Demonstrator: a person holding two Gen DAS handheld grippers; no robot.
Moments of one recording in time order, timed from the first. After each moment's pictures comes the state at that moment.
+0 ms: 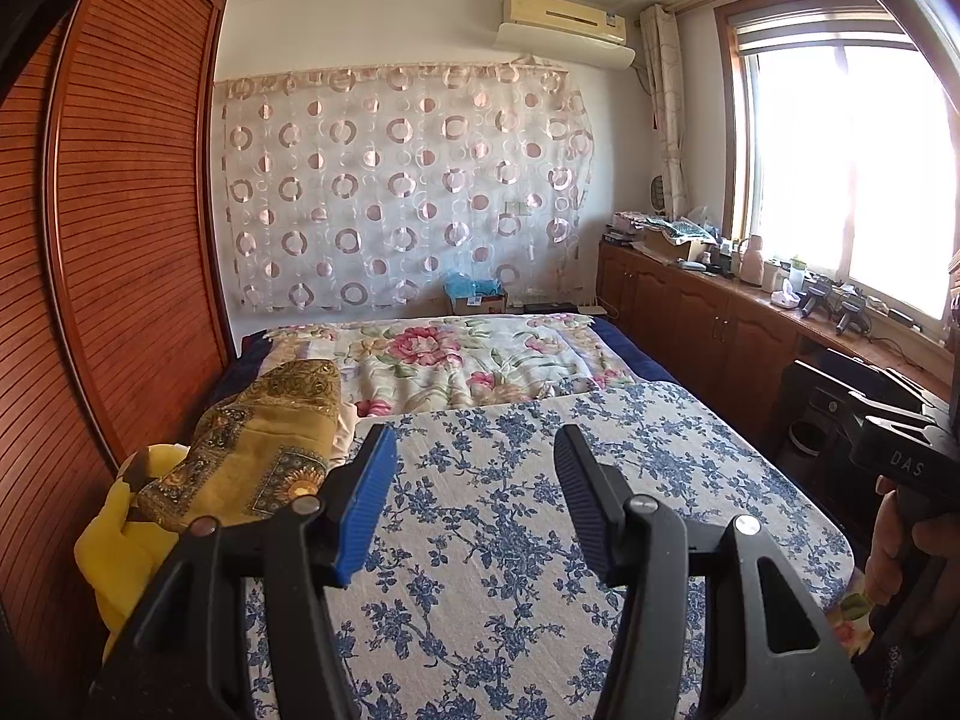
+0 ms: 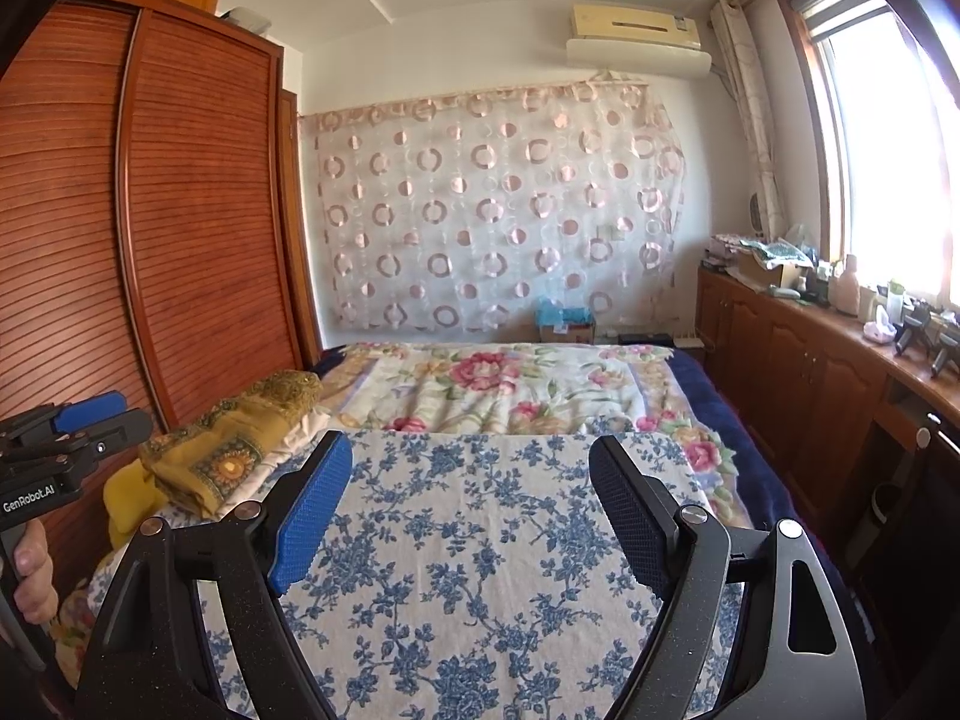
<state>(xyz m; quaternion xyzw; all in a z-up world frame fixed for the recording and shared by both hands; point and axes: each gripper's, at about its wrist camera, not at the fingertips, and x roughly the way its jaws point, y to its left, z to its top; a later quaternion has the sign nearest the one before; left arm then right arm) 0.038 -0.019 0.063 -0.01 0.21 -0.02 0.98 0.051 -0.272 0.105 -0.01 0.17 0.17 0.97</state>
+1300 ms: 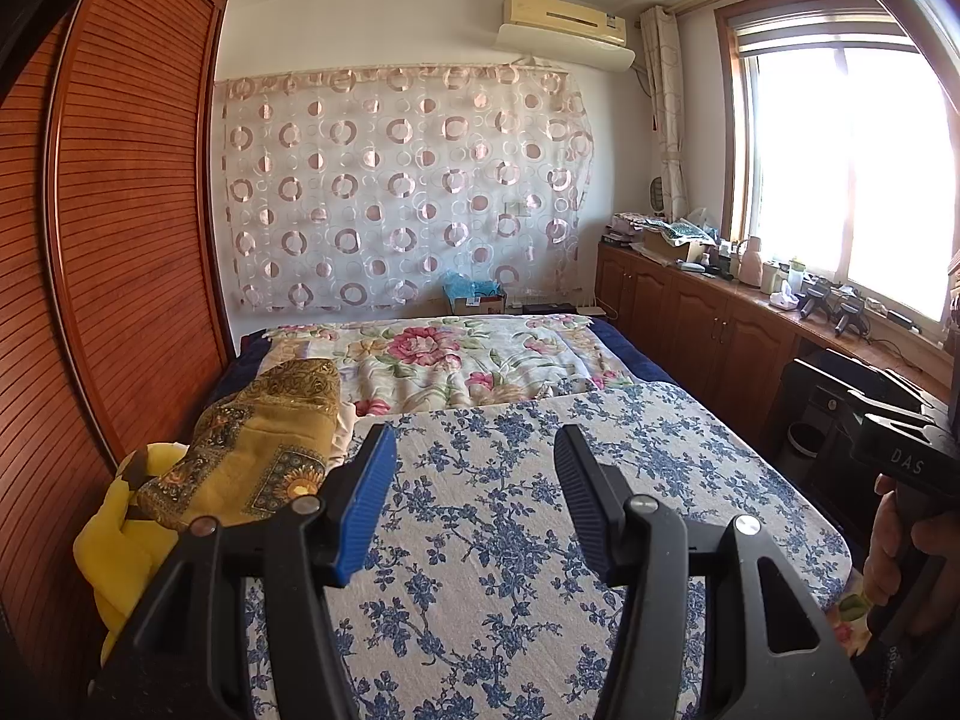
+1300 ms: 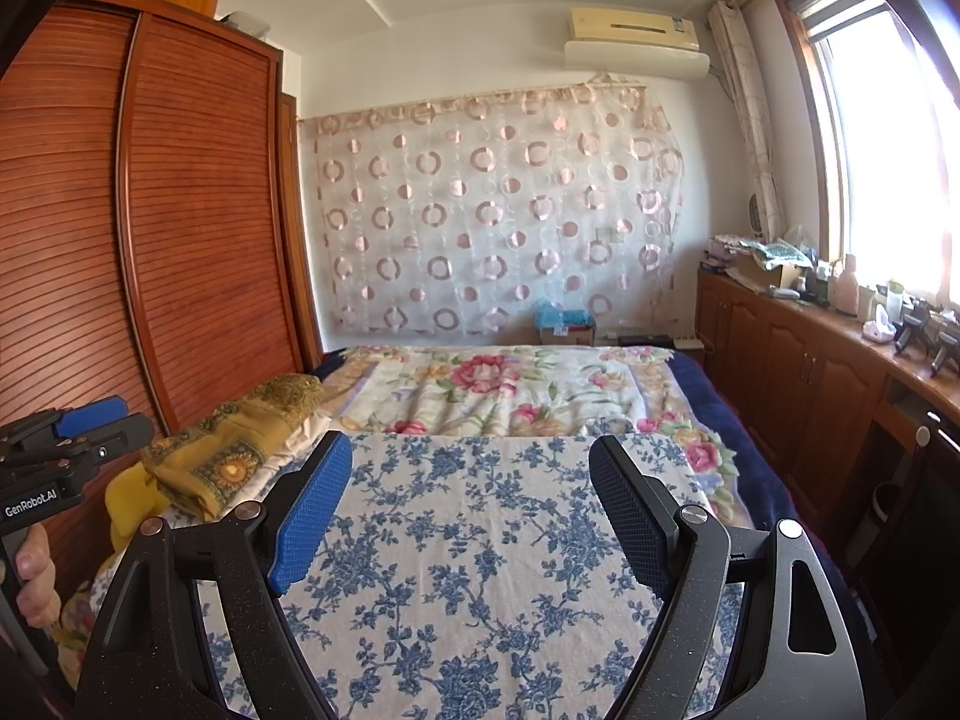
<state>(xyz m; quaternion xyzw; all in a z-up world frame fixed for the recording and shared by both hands) 0.036 -0.020 0.062 -0.01 0.21 -0.02 0.98 0.053 -0.276 0.107 -0.01 0.17 0.17 0.97</state>
